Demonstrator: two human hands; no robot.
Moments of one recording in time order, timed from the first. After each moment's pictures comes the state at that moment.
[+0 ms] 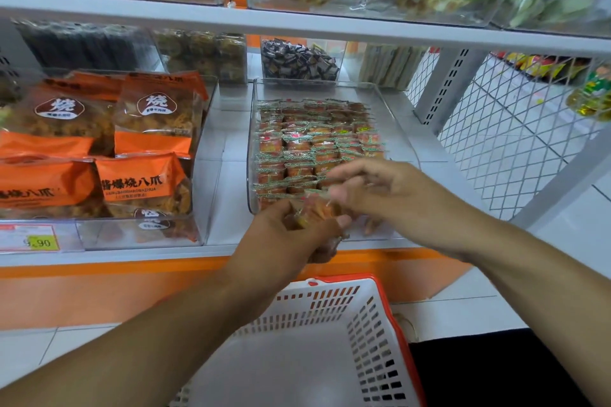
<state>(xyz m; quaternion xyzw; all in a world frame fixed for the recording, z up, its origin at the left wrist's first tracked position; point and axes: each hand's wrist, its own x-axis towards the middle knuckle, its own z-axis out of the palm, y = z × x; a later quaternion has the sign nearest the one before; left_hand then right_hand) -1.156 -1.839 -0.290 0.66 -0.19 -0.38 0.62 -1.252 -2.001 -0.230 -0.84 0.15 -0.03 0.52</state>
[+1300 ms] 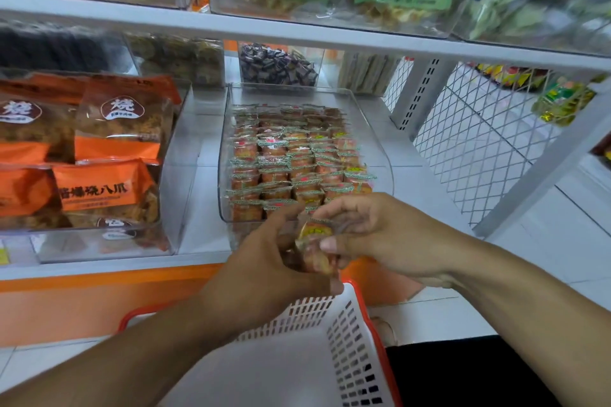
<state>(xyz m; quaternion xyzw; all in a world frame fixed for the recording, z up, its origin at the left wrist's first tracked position) -1.170 -1.838 -0.288 0.65 -0.30 -0.43 0.55 -1.274 -1.999 -0.239 -0.78 0.18 0.03 0.60</state>
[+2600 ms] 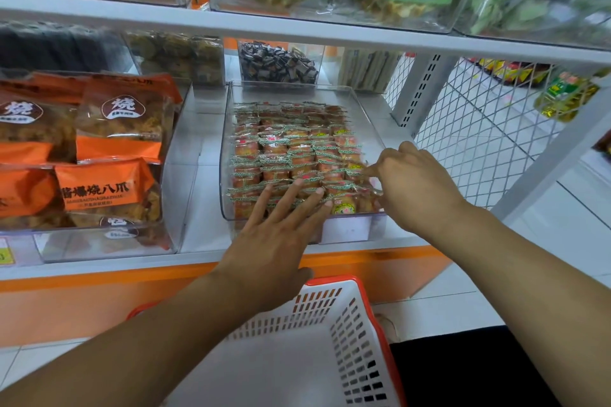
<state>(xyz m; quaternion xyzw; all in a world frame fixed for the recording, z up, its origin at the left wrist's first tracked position) -1.145 -1.863 -0.320 0.80 -0.60 0.00 0.05 -1.252 -2.052 -0.243 -0.95 0.23 0.01 -0.20</state>
